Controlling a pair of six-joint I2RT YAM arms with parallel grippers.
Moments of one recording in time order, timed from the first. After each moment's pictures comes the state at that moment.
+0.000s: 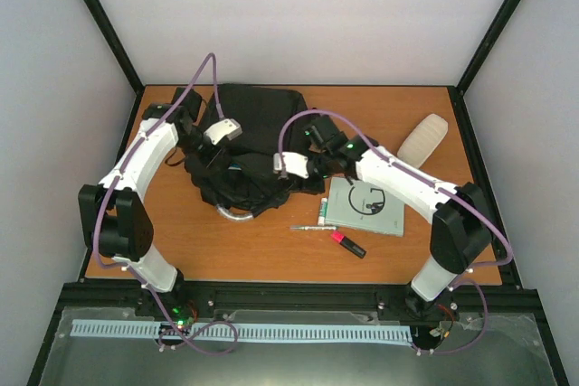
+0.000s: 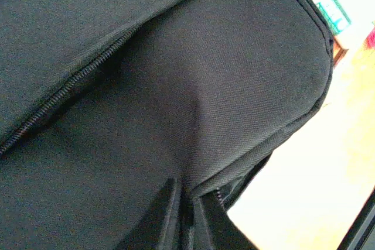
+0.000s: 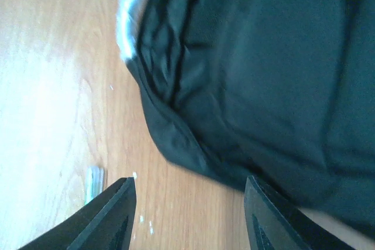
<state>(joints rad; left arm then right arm) -0.15 1.63 1.46 -1.14 0.45 0.60 0.73 1.66 1.34 -0.68 -0.40 -0.87</state>
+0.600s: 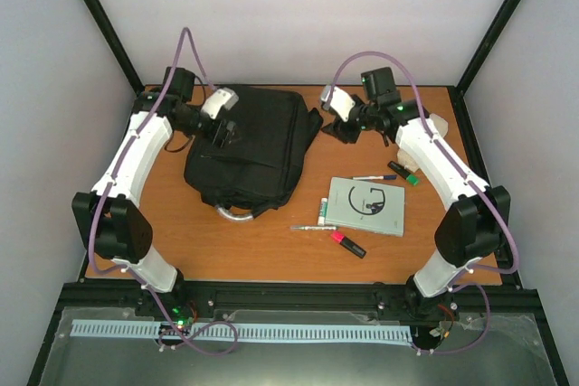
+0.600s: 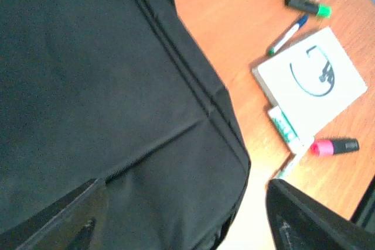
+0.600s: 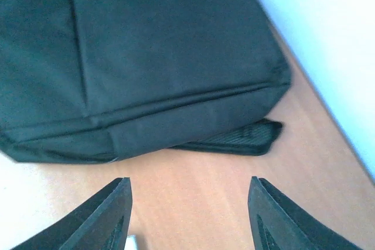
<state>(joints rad) -0.14 1.61 1.57 -1.07 0.57 0.37 0.37 1.64 1.52 -0.69 -0.44 -0.72</state>
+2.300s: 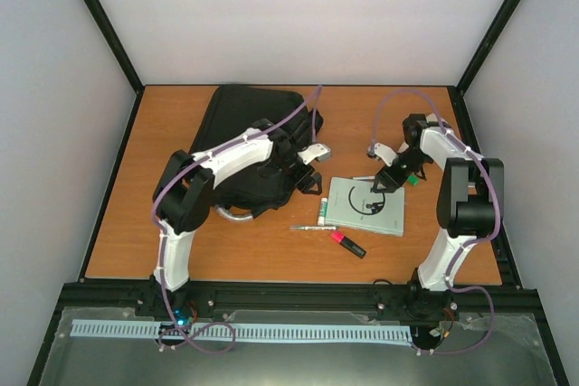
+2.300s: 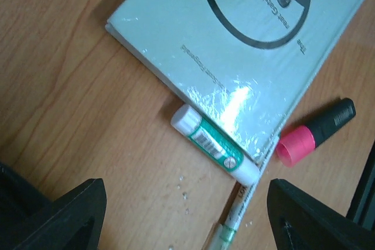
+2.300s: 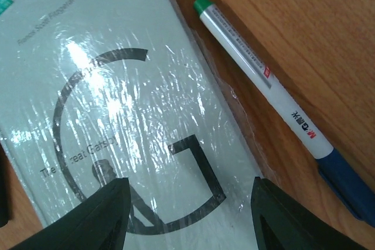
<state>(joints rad) -0.68 2.02 1.63 -0.87 0.49 0.18 -0.01 1.83 1.28 -1.03 -0.42 -0.90</state>
